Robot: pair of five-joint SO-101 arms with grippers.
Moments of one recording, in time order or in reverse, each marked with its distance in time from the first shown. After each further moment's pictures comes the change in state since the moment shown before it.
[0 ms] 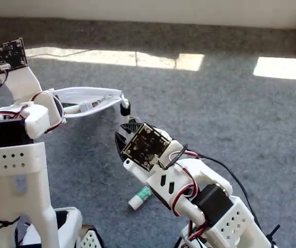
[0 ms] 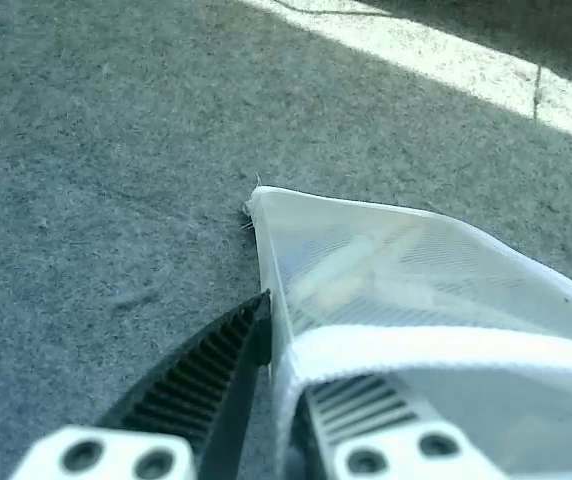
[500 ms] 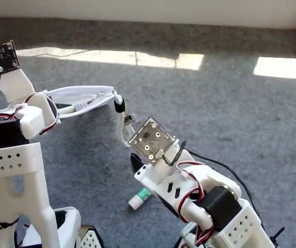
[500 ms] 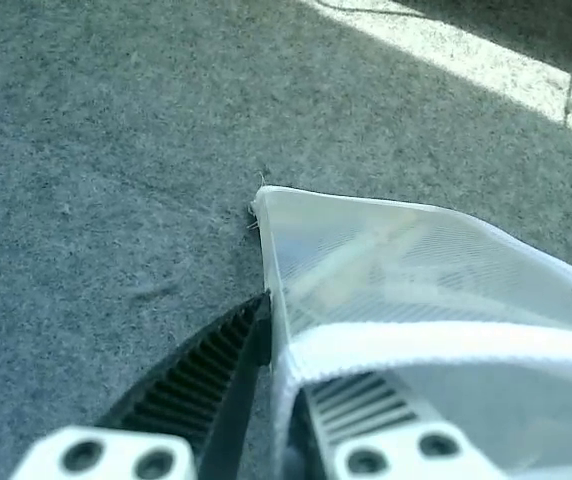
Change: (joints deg) left arm -3.2 0.0 1.1 0.0 0.0; right arm 0.6 -0.1 -5.0 21.5 -10.8
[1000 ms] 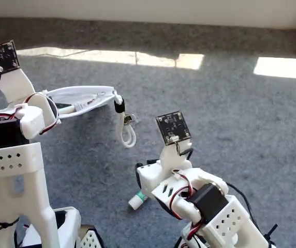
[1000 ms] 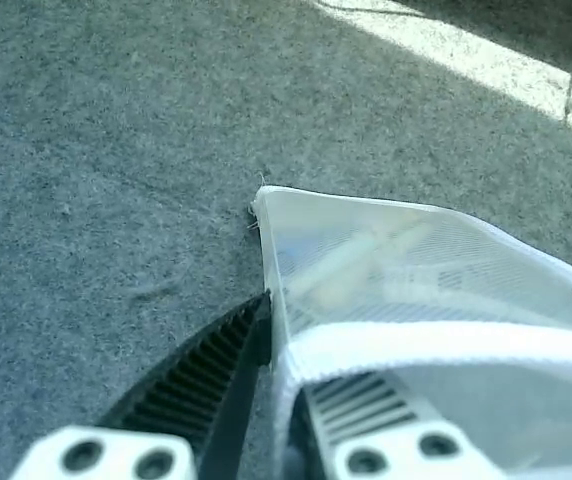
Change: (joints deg) left arm 0.0 0.0 0.0 0.0 0.0; right arm 0.2 0.0 10.5 1.0 -32.5
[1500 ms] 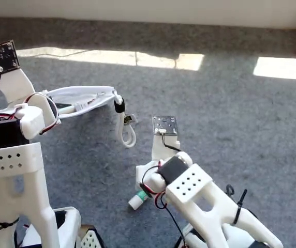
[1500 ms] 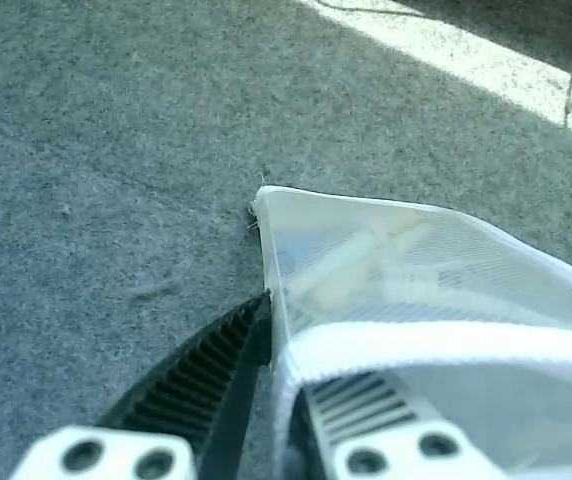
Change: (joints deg) left arm 0.0 0.0 0.0 0.0 0.0; right arm 0.0 29.7 -1.7 0.1 -16.9
